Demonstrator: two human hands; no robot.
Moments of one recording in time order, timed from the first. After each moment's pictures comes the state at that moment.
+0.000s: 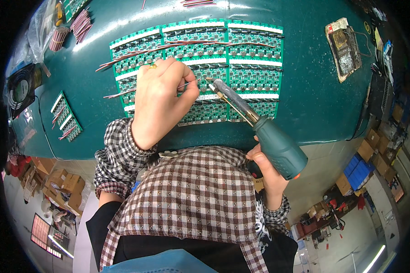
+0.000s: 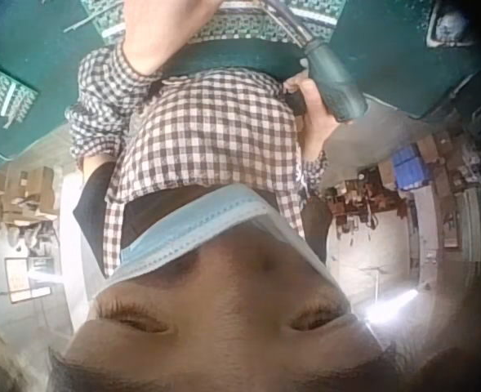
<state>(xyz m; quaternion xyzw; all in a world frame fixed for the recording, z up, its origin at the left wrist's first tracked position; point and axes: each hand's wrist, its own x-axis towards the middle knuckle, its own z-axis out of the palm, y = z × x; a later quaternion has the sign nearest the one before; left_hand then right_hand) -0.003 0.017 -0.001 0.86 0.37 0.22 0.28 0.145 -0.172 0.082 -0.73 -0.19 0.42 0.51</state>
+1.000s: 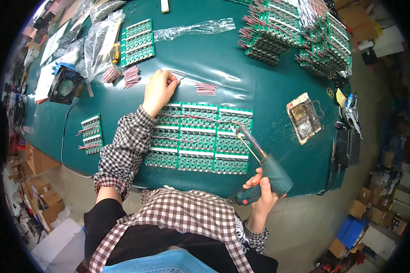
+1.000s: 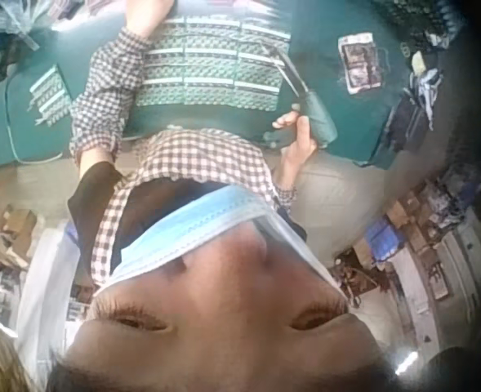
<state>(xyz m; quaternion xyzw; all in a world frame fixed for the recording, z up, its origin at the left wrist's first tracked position) -0.018 0.148 -0.025 0.76 0.54 0.27 0.23 0.177 -0.168 0.072 -0.62 -0.19 0.36 0.67</state>
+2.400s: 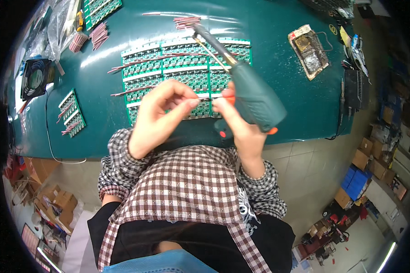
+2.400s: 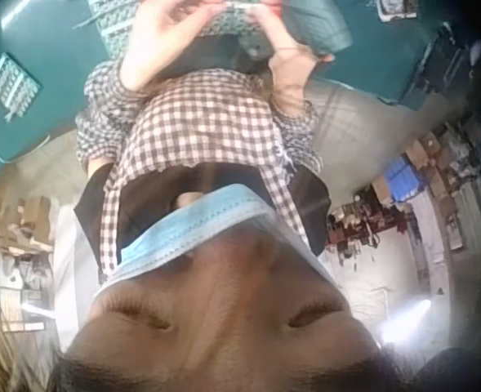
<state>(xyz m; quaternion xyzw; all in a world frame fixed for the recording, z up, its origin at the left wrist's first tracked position) -0.011 -0.010 0.043 0.63 0.33 0.25 0.66 0.141 -0.104 0.067 -0.64 -0.27 0.36 0.62</state>
